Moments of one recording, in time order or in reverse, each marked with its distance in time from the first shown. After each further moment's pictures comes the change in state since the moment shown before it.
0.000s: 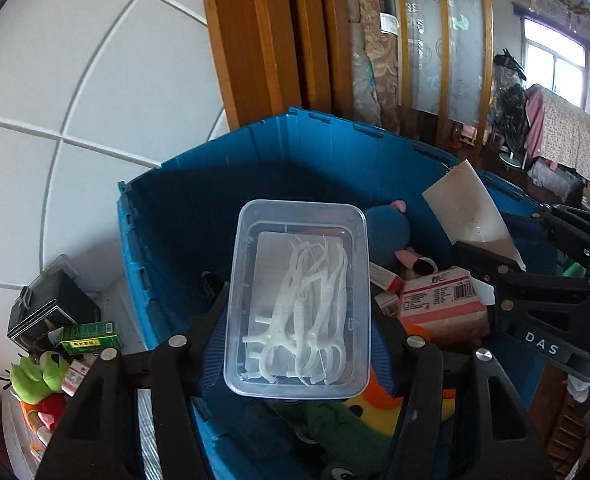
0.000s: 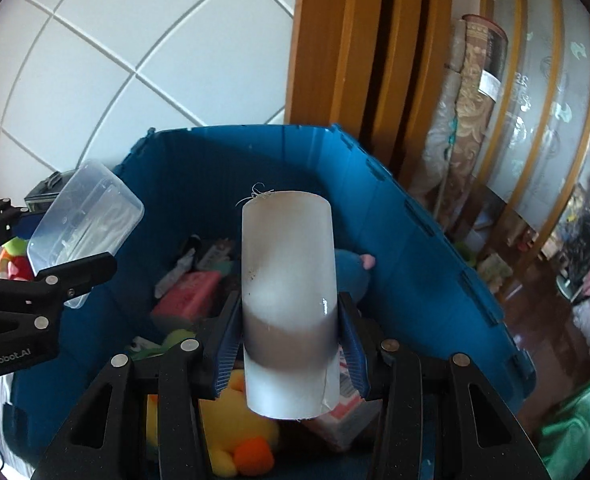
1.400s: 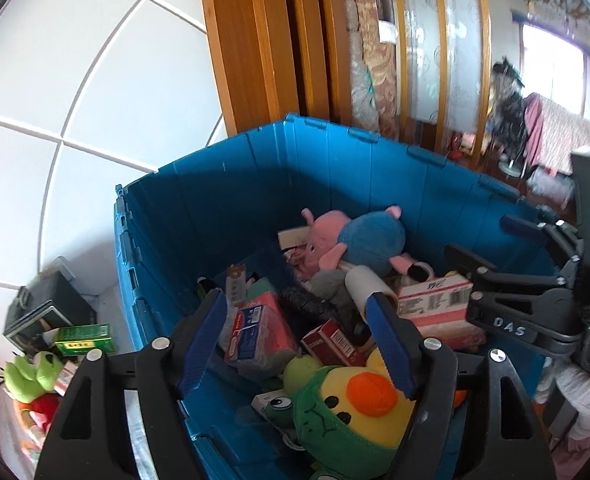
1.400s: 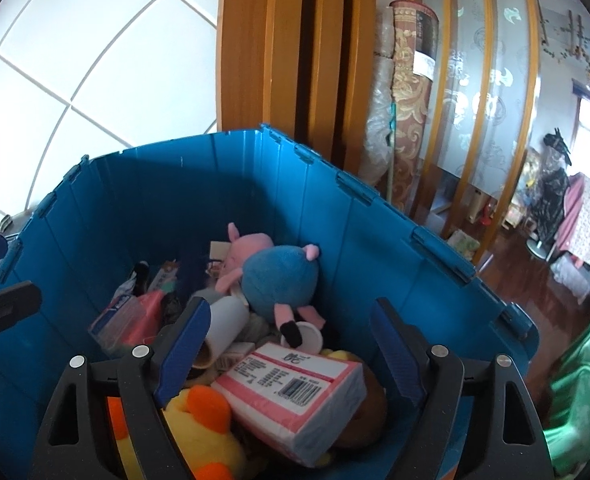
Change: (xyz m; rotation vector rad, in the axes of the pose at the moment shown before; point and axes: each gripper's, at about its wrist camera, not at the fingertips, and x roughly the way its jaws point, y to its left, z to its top) left arm -0.005 -0.001 -0.010 -0.031 -0.077 -0.006; right arm 0.026 -0.033 -0.023 0.169 -0.069 -0.130
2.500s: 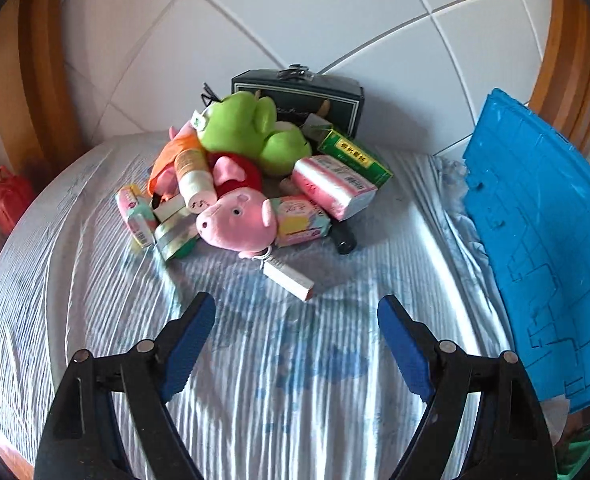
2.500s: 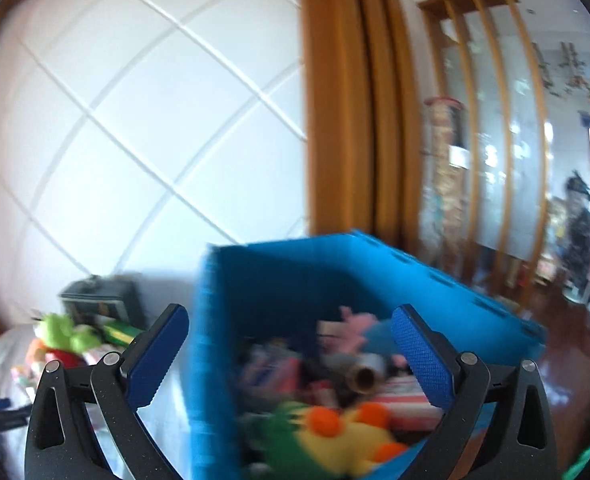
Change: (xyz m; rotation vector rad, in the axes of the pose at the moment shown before) left arm -0.116 0.311 -0.320 -0.685 0.136 0.470; right arm -0.160 0.145 -0.020 -0.015 -0.371 0.202
